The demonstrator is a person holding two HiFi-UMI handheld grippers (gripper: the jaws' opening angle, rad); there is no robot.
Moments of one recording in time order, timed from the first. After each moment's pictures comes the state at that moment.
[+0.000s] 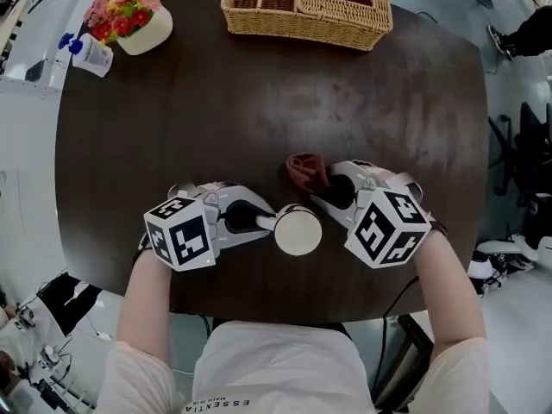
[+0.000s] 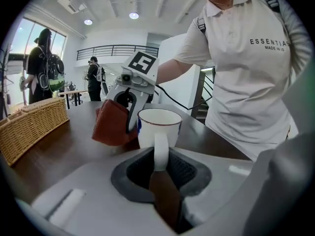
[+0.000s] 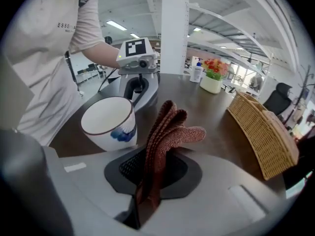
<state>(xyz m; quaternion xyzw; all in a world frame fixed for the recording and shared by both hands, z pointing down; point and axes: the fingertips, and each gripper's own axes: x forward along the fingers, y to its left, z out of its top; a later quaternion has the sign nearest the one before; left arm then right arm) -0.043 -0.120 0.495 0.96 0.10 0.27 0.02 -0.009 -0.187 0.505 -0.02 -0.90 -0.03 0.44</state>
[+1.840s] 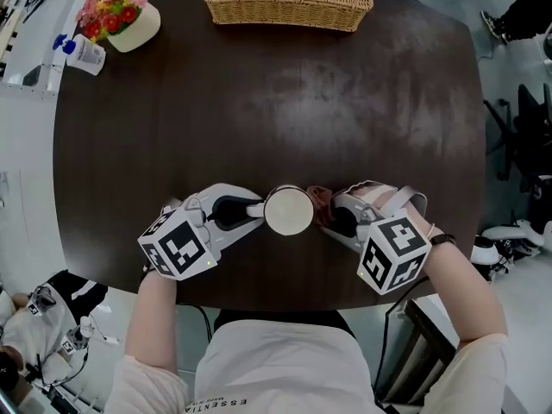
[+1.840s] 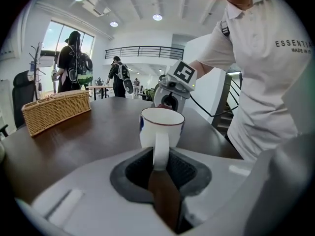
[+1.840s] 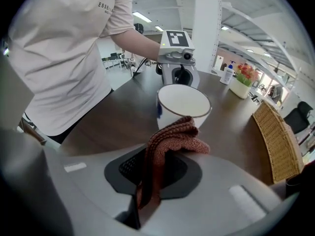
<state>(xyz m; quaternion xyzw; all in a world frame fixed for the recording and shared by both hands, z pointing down) -0.040 -0.114 0.496 0.96 -0.05 0.27 0.08 0.034 -0.093 0.515 -0.12 -0.87 -0.10 0.47</state>
